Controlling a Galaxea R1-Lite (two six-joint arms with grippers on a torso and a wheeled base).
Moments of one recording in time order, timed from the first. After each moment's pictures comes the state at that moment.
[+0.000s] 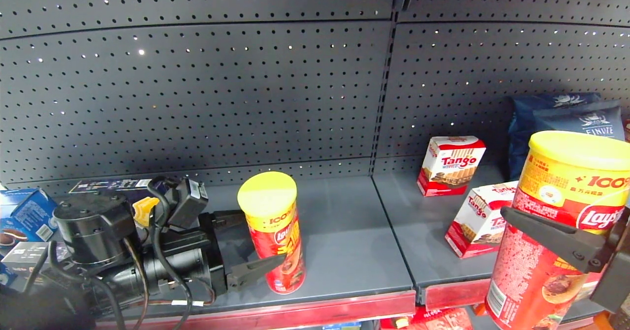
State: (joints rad) left arm -0.28 1.74 -0.31 -1.23 -0.71 0.07; right arm 0.80 1.03 -0.59 -0.35 -0.23 -0.06
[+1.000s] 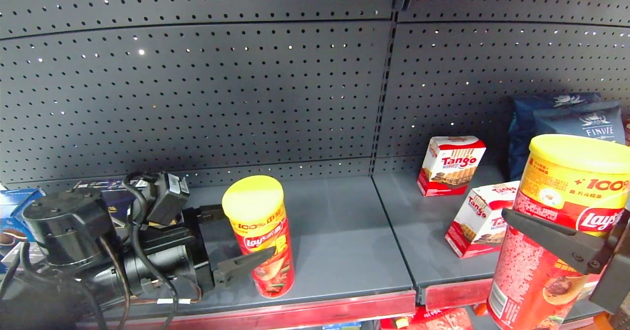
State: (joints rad) left arm -0.26 1.67 -0.29 -1.22 -0.71 0.08; right arm 0.79 1.03 -0.58 -0.35 -0.23 -0.06
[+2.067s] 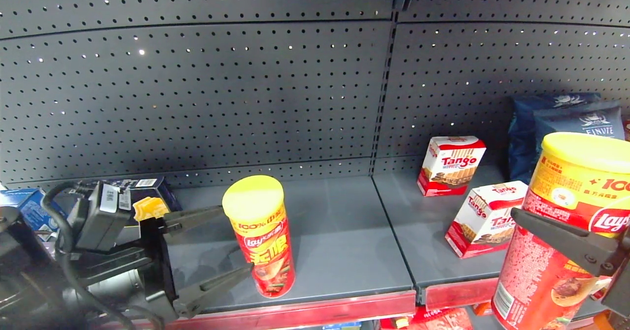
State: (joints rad) left arm -0.25 1.46 -0.19 -1.21 -0.70 0.07; right arm 0.79 1.00 -0.57 -0.35 -0.23 -0.06
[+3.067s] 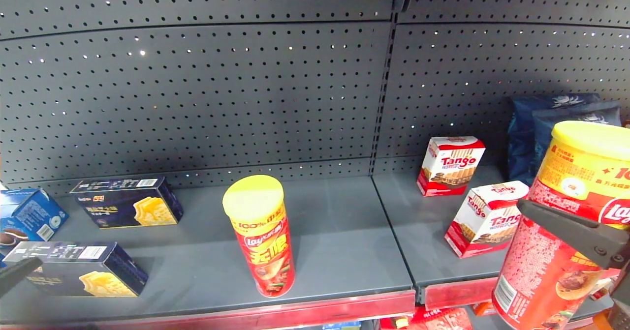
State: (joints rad) left arm -0.25 0.53 -0.18 -0.41 -0.24 0.03; right arm 0.79 1.00 -0.60 -0.35 -0.23 -0.06
